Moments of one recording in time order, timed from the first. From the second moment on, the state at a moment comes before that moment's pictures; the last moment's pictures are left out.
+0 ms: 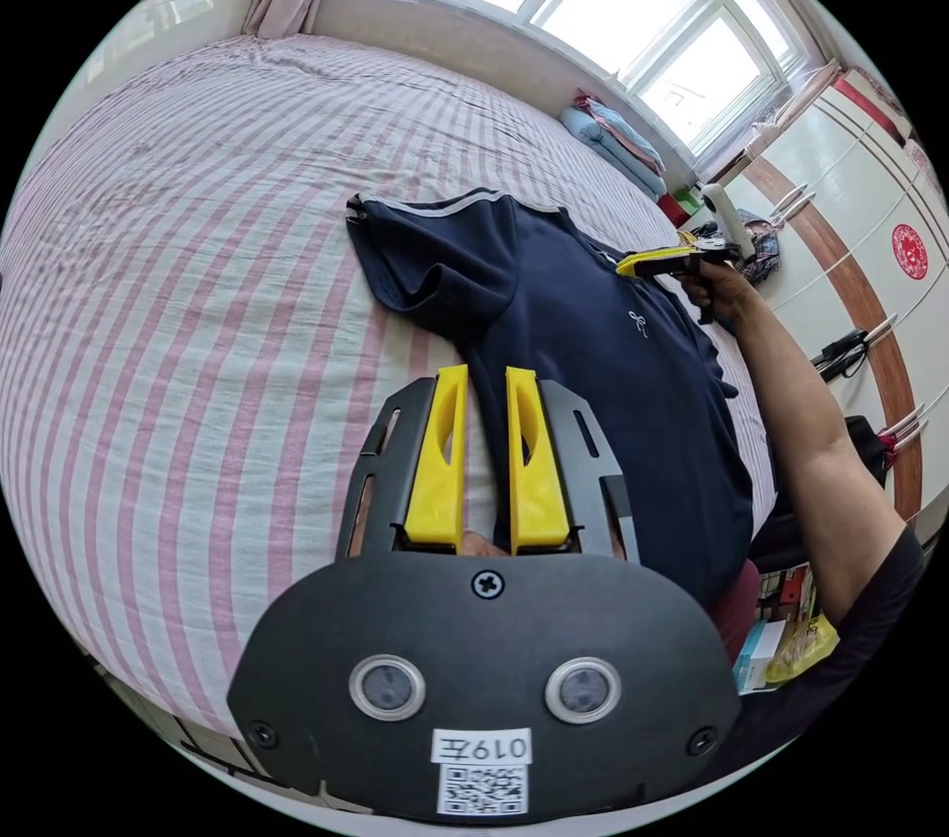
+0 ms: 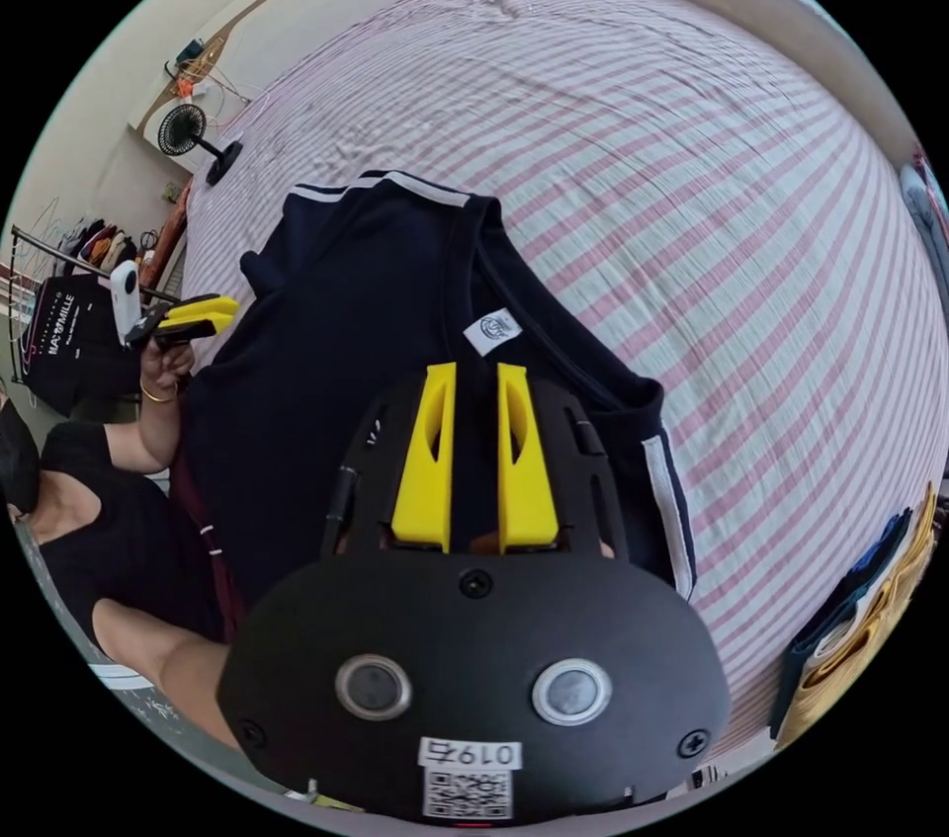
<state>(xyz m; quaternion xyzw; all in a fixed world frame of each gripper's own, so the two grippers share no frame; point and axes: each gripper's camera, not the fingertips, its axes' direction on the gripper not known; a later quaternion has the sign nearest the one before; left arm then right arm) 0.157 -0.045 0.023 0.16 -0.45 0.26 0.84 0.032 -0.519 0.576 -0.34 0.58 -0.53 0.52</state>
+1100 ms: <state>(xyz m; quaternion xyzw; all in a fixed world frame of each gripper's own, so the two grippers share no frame) 0.158 0.023 0.084 0.12 -0.43 0.40 0.80 0.040 -0.519 0.458 -0.14 0.58 -0.61 0.52</state>
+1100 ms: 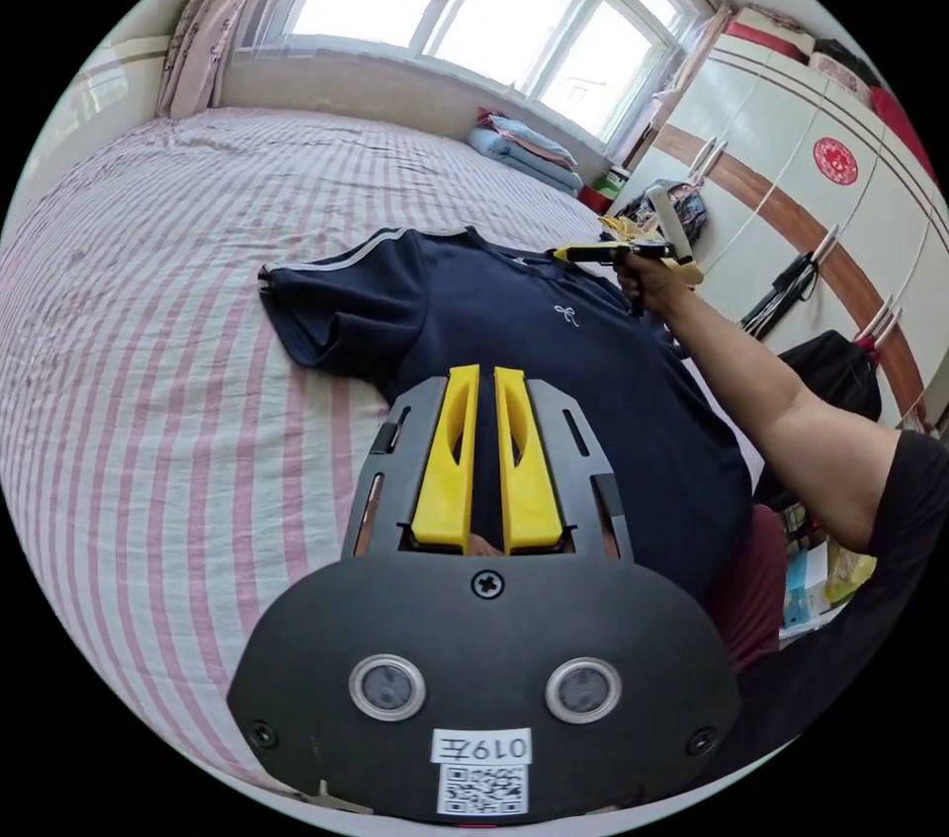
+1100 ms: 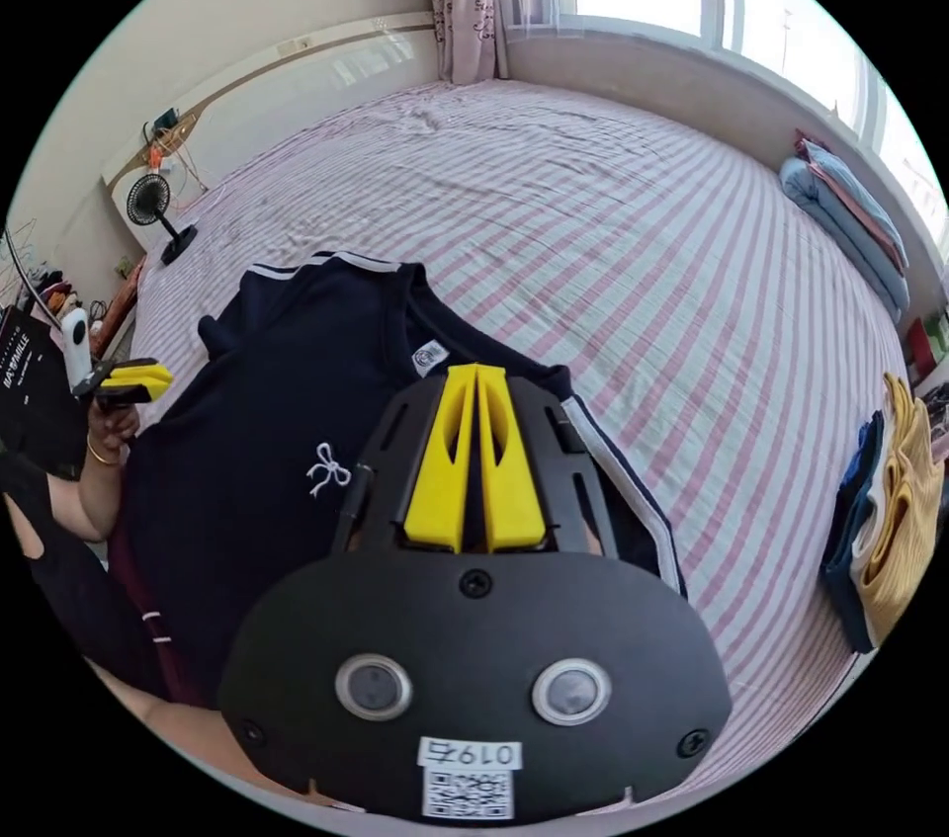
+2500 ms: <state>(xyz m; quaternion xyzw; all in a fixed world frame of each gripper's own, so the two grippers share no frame) 0.135 -0.001 0.084 0.12 -0.52 0.29 0.80 0.135 -0.490 0.578 -0.33 0.45 -0.71 0.44</state>
